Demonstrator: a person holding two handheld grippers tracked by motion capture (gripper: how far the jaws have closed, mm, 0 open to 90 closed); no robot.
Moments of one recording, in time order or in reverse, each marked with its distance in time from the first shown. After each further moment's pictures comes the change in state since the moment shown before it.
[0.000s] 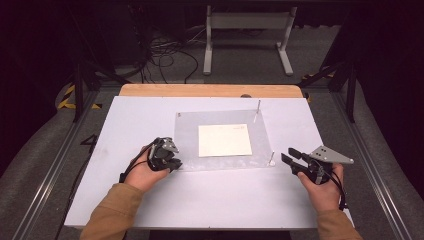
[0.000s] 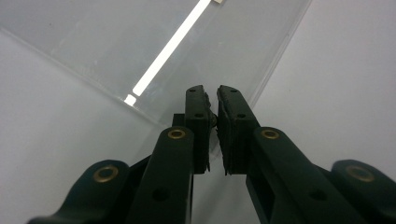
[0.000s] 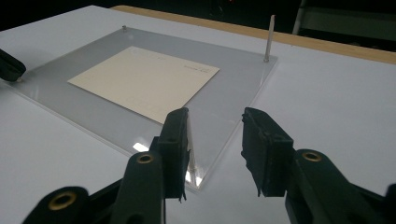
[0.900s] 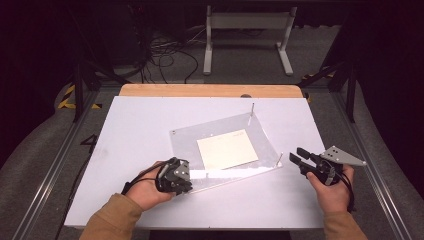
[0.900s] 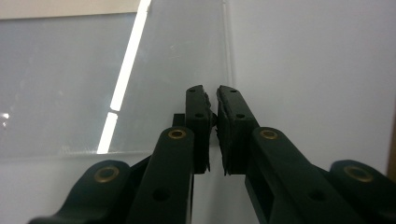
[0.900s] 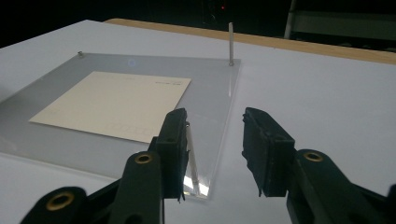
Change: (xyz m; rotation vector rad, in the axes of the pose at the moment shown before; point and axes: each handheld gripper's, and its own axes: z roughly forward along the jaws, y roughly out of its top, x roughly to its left) left arm -0.070 0.003 -0.005 0.078 -0.176 0.336; right arm -0.015 -0.004 -0.017 -0.035 -0.016 0.049
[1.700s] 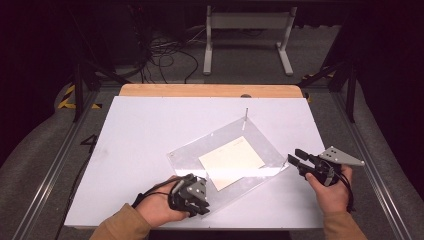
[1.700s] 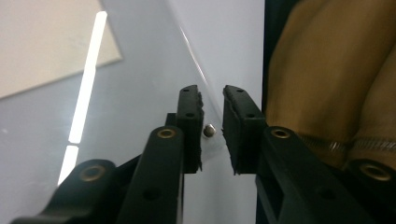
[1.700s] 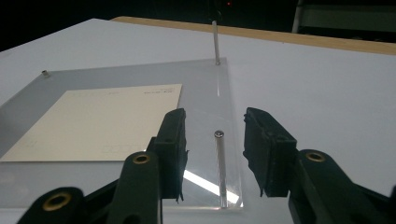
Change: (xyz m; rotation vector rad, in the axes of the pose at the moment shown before) left arm -0.035 0.025 -0.012 -0.150 -0.121 0.001; right arm 0.002 -0.002 0.003 0.018 0.031 0.016
